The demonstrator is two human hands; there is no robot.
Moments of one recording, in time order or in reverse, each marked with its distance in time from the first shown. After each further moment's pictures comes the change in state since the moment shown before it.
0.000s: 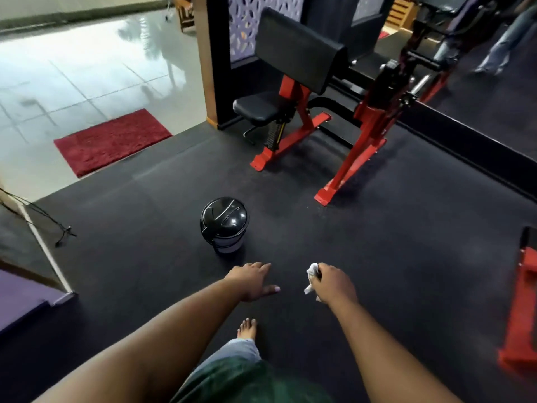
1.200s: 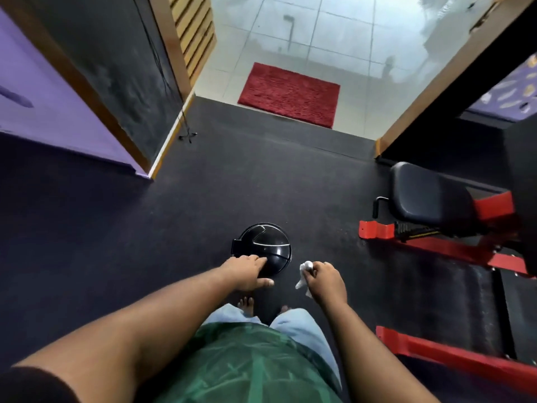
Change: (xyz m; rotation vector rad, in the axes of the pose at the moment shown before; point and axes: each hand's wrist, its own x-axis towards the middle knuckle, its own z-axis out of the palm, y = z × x) left_hand 0.275 -0.153 -0.180 -0.655 0.078 -0.719; right_hand 0.516 -0.246 -0.081 -0.367 -0.374 -0.774
